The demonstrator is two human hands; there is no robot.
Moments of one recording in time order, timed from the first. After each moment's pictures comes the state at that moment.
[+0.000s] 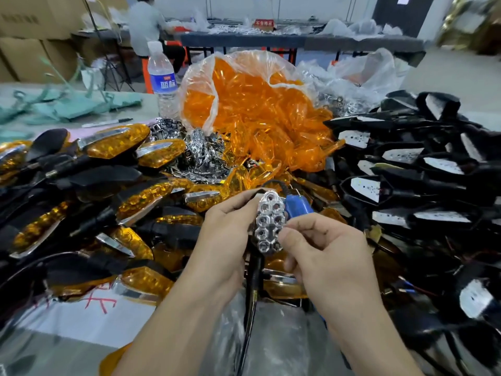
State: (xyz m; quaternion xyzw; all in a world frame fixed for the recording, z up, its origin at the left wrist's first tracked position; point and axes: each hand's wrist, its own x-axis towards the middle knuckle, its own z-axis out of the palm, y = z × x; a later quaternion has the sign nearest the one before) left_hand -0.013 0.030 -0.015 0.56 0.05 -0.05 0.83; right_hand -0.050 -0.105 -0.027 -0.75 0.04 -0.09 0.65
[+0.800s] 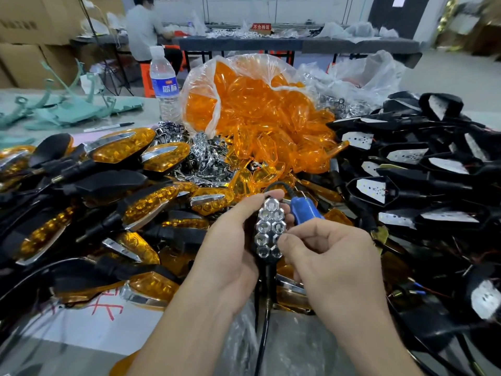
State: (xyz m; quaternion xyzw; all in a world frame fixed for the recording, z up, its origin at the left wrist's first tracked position) left_hand -0.014 0.033 -0.011 0.45 0.08 -0.12 0.88; right_hand -0.054 -0.095 -0.019 -0.80 0.05 -0.13 0.58
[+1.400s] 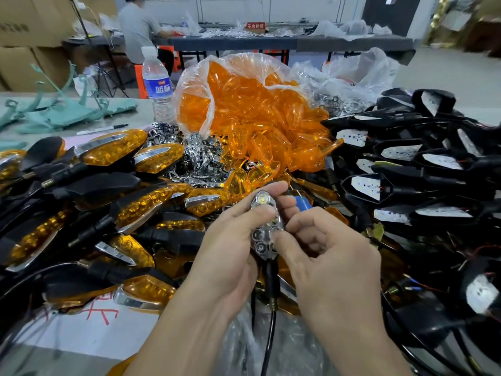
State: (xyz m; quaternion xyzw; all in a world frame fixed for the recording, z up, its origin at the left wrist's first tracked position) left_hand -0.017 0.035 -0.017 0.48 -0.01 -0.11 0.87; right_hand -0.062 -0.086 -0.017 -0.82 0.02 -0.22 0.53
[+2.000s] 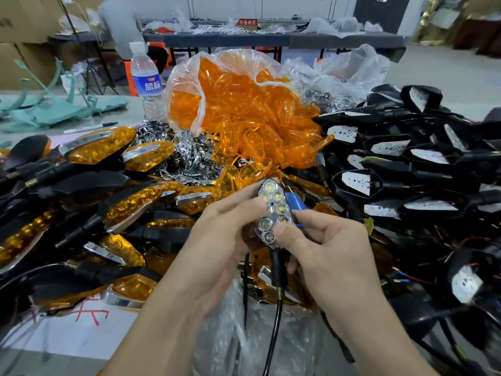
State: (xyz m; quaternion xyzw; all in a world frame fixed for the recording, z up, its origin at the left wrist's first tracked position) left_hand -0.008 0.040 -0.010 0.59 -0.04 -0.15 0.79; right_hand -0.053 -0.106 -0.020 -0.71 0.01 -0.10 0.69
